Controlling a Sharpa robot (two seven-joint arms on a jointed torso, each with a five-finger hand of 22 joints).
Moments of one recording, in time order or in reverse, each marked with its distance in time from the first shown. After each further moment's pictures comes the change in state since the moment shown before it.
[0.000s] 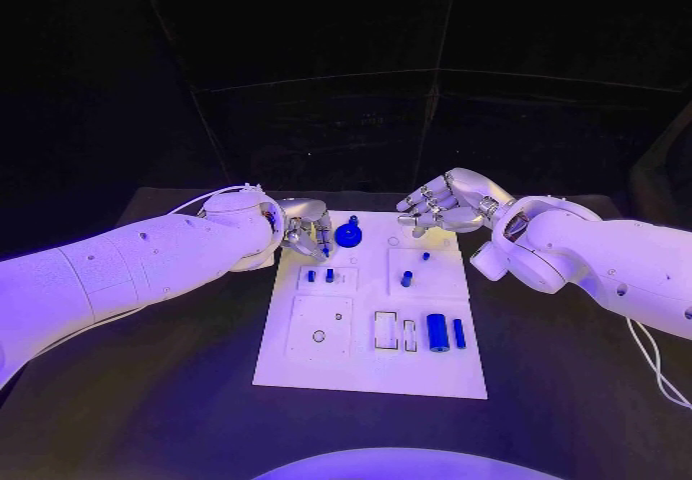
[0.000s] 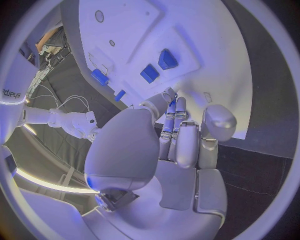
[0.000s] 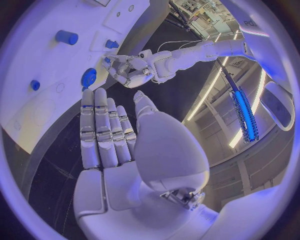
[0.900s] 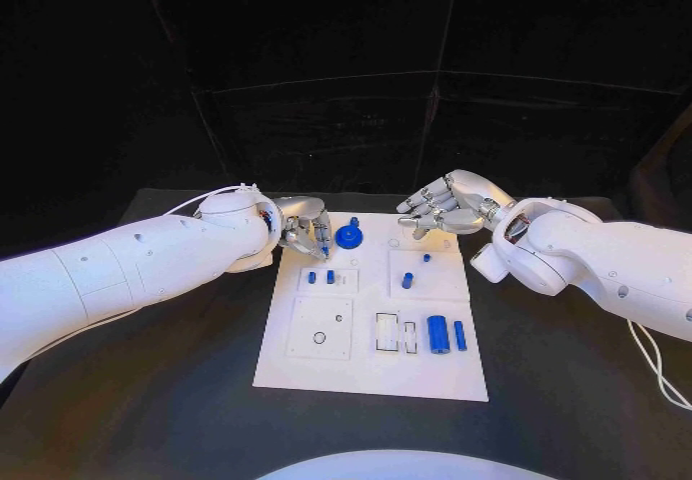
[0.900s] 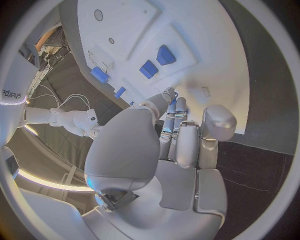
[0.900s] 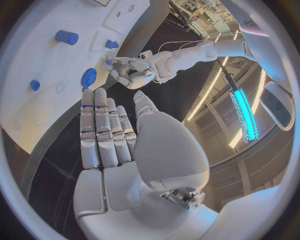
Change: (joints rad) left arm 0.004 -0.016 0.001 0.015 0.001 -0.030 0.010; left_hand 0.008 0.000 0.000 0.000 0.000 -0.003 0.004 0.000 0.000 -0.003 0.004 0.000 -0.001 0.000 0.000 0.000 0.003 0.000 0.000 0.000 0.000 0.001; right arm 0.000 -0.003 0.000 0.002 0.000 0.000 0.000; right_hand 0.000 0.000 0.000 0.000 0.000 0.000 0.000 0.000 0.000 0.000 0.000 0.000 0.000 0.000 0.000 0.000 0.000 0.000 0.000 0.000 0.000 0.000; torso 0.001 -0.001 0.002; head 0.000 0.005
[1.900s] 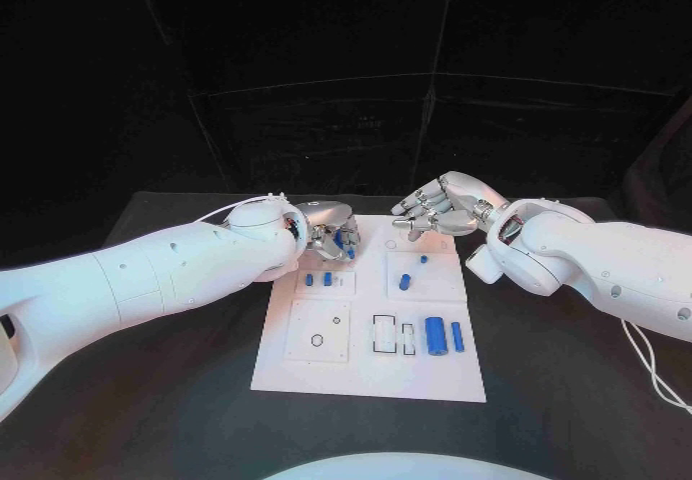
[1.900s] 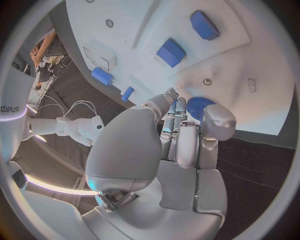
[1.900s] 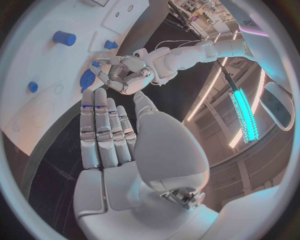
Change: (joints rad) left arm -0.002 0.099 -0.029 -0.018 -0.042 -0.093 0.044; left_hand 0.023 0.021 0.000 0.000 0.000 -0.007 0.000 0.012 0.000 -0.007 0.000 0.012 -0.001 0.000 0.000 0.000 0.013 0.000 -0.004 -0.004 -0.004 -0.002; right arm 0.000 0.002 0.000 0.003 0.000 0.000 -0.001; right_hand 0.000 0.000 0.003 0.003 0.000 0.000 0.000 0.000 0.000 0.000 0.000 0.000 0.000 0.000 0.000 0.000 0.000 0.000 0.000 0.000 0.000 0.001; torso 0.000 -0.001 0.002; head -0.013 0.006
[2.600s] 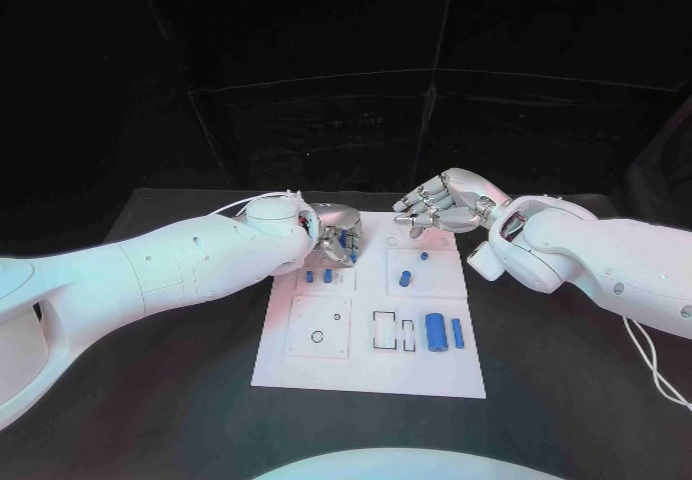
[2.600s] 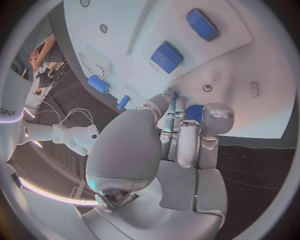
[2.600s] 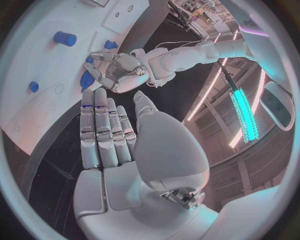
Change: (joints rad) left arm 0.012 0.072 -0.035 -0.078 -0.044 0.086 -0.020; left_hand 0.006 0.000 -0.064 0.026 0.000 -0.030 -0.002 0.020 -0.001 -0.041 -0.002 0.034 0.002 -0.003 0.003 -0.007 0.002 0.015 -0.005 0.005 -0.033 -0.044; right arm 0.000 -0.001 0.000 0.002 0.000 0.000 -0.002; right_hand 0.000 0.000 0.000 0.000 0.000 0.000 0.000 0.000 0.000 0.000 0.000 0.000 0.000 0.000 0.000 0.000 0.000 0.000 0.000 0.000 0.007 0.001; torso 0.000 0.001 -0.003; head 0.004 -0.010
